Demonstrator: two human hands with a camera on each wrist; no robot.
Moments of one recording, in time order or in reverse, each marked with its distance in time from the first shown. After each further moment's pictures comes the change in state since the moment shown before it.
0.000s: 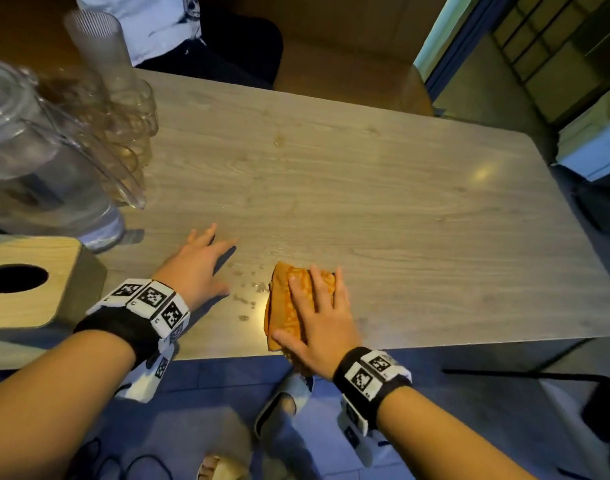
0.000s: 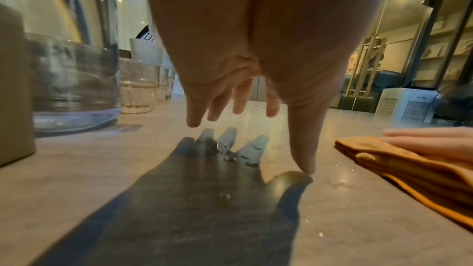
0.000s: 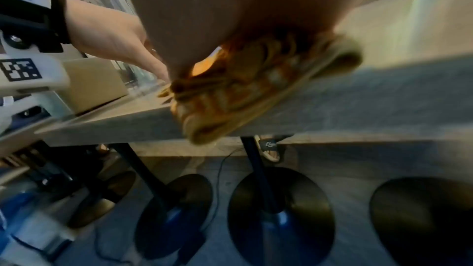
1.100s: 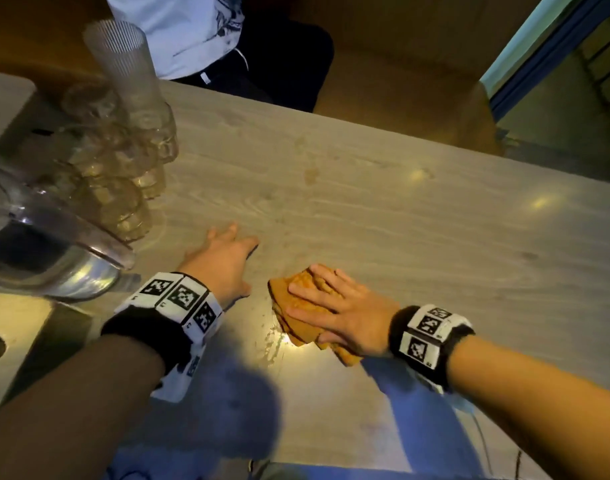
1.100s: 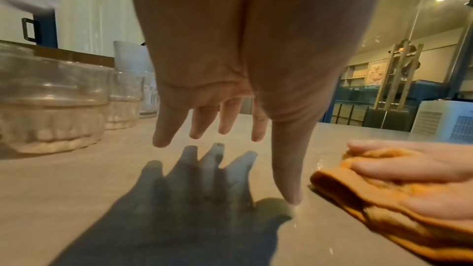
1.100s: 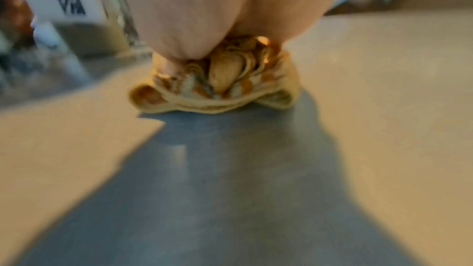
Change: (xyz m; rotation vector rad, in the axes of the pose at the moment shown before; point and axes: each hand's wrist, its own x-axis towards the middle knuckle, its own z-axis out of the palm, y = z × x) left_hand 0.105 0.016 -0.046 0.084 -0.077 -0.184; right_hand 0.165 0.101 -0.054 -0.320 0.003 -0.903
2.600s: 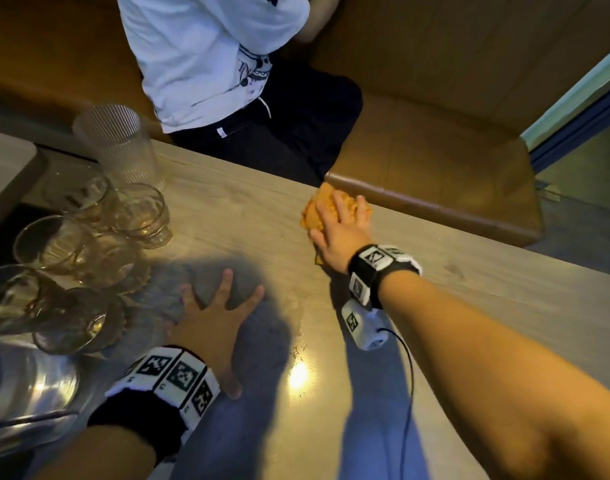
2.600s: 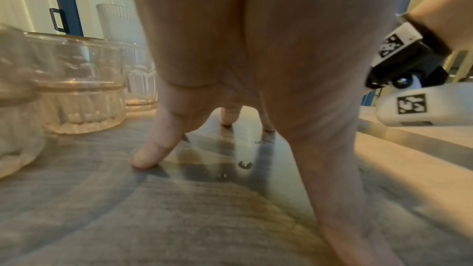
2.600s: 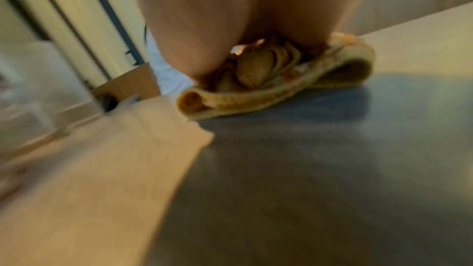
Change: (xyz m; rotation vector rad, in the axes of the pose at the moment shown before) left_hand 0.069 0.000 -0.047 0.026 -0.256 -0.138; right_hand 0.180 0.227 -0.060 0.199 -0.015 0.734
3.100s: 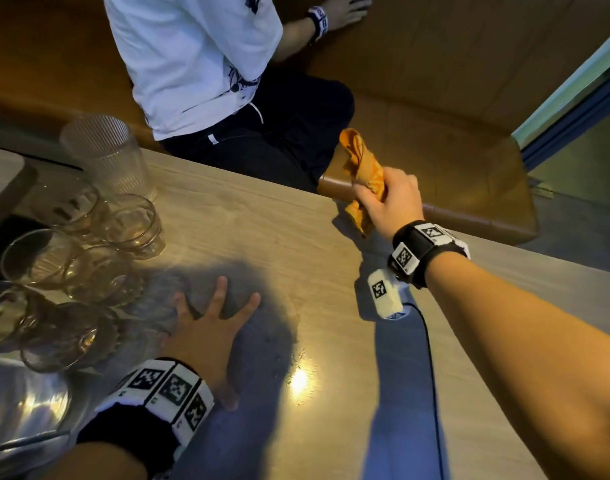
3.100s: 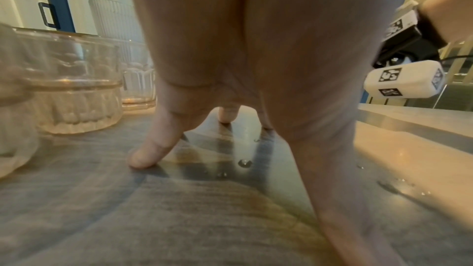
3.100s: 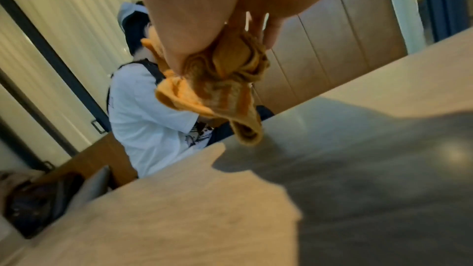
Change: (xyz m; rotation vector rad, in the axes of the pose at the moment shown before) left_hand 0.001 -0.002 -0.001 0.001 -0.007 0.019; right_hand 0.002 0.059 -0.064 0.399 0.473 0.140
